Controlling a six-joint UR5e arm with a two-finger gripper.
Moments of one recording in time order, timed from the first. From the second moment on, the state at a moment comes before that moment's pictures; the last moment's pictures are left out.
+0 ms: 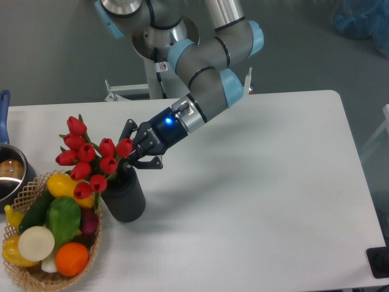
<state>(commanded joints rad) 2.56 -1.78 -2.07 -0.81 0.20 1.41</state>
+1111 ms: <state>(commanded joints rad) 2.63 -1.71 -1.90 -0.81 0.04 1.07</state>
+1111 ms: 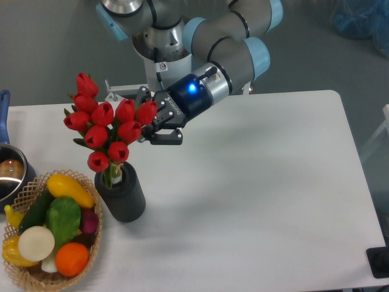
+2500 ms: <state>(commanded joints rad) 2.81 -1.73 -1.66 -0.82 0.44 1.07</state>
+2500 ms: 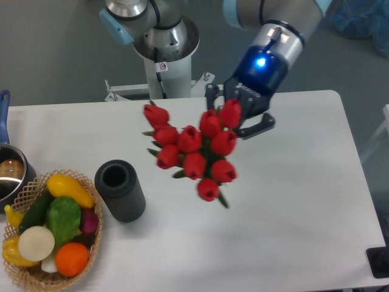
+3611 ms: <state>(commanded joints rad) 2.73 -1.80 -1.64 -0.85 1.16 1.05</state>
